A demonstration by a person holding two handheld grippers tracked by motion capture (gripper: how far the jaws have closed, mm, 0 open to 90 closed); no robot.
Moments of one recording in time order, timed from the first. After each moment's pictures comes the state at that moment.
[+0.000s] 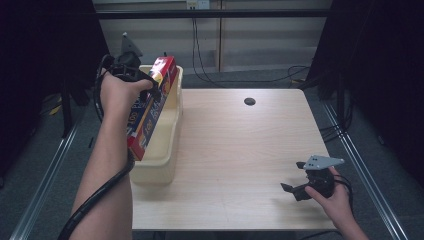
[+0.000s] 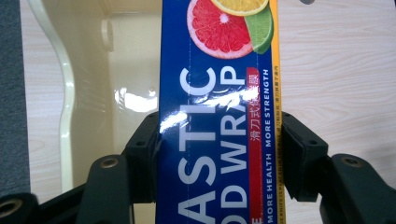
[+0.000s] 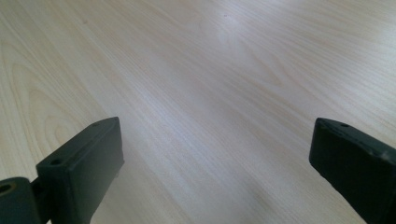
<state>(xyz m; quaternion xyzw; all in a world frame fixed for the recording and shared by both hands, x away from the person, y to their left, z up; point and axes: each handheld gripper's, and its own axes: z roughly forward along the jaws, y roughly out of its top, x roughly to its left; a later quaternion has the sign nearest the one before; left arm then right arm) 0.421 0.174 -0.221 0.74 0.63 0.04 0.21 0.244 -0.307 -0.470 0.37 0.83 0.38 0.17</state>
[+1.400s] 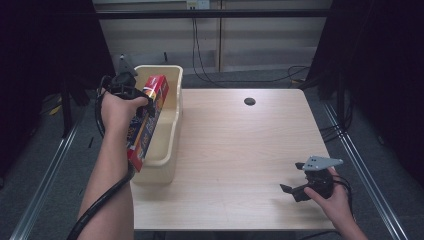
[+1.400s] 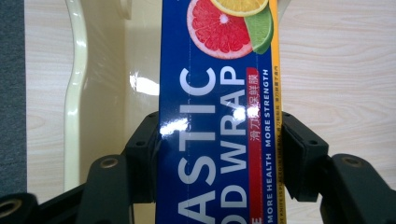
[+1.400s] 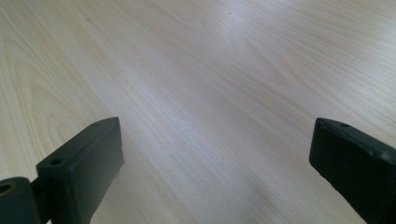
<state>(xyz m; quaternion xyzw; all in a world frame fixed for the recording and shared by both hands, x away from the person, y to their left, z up) 0.424 0.194 -0.273 0.73 0.66 0.03 0.18 0.243 -0.305 -0.472 0.37 0.83 0.38 0.17</state>
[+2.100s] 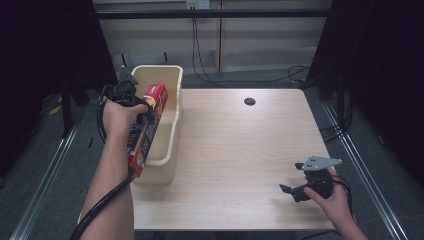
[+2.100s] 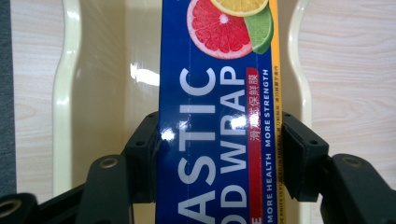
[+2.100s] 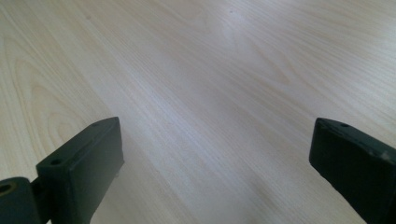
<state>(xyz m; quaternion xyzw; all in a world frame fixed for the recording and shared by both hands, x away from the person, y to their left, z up) 0.426 0.200 -0.297 0.72 0.67 0.01 0.17 0.243 -0.304 -0.472 0.37 0.83 0.38 0.17</state>
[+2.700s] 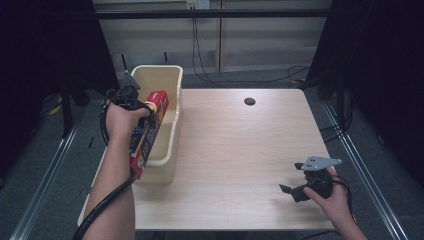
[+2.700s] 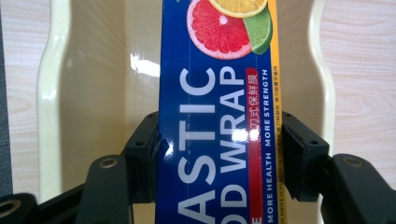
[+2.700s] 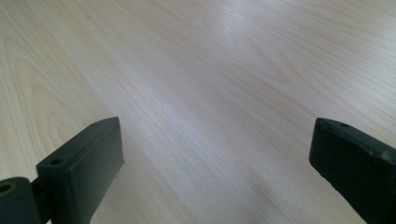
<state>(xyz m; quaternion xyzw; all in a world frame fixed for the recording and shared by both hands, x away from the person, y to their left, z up) 0.430 0.199 -0.314 0.72 0.67 0.00 0.15 0.244 -0.304 -0.473 0.37 0.83 0.38 0.17</state>
